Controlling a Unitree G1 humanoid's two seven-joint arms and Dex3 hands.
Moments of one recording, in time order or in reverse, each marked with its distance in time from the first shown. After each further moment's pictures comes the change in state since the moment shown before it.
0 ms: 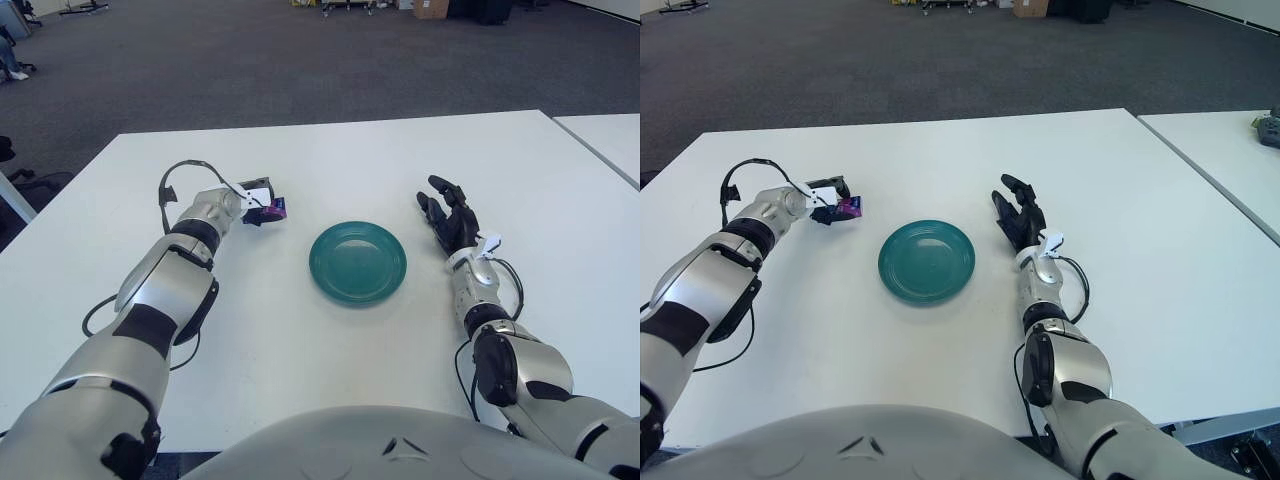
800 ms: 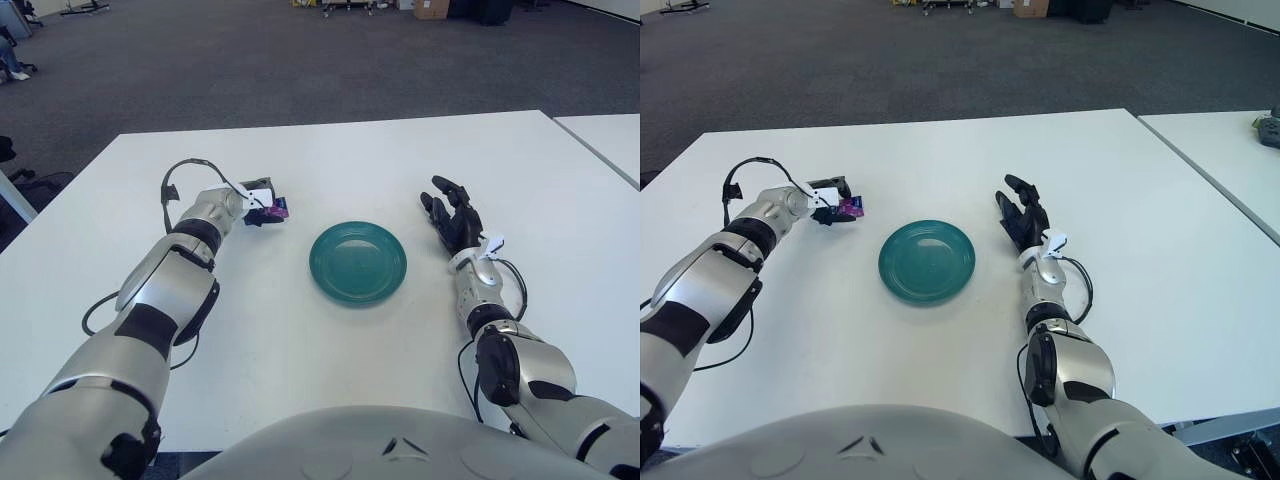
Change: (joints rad) left arm 0.002 -0.003 -0.029 -0.015 -0.006 -0.029 -0.002; right arm 0.001 -0.013 0.000 0.002 -0.001 -0.013 -0.016
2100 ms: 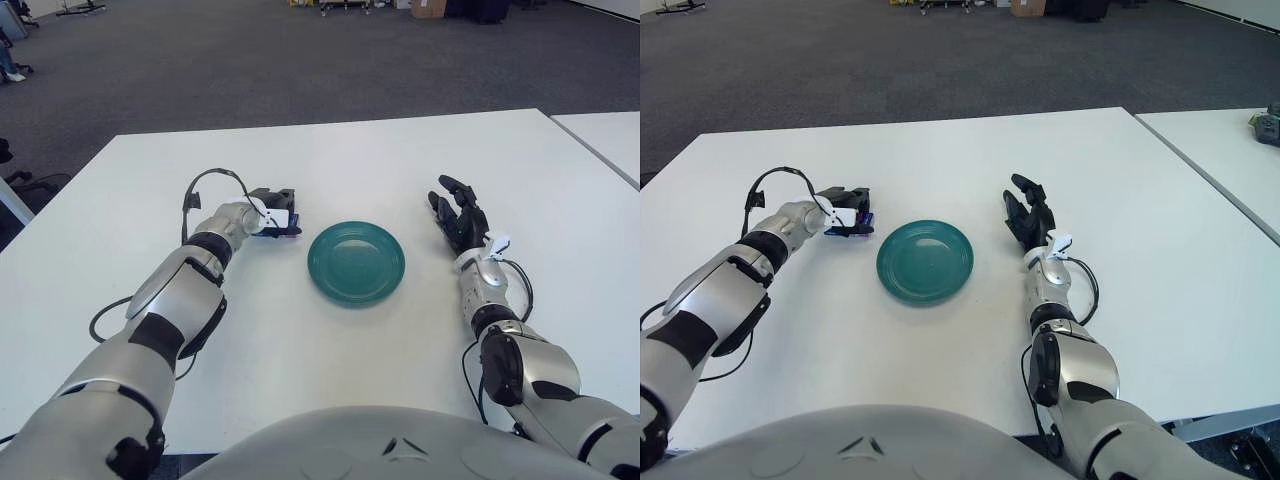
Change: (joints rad) left arm 0.060 -0.044 -0.097 -0.021 0.058 -0.096 0.143; right arm 0.002 -0.018 0.006 0.012 -0.002 -0.016 -0.020
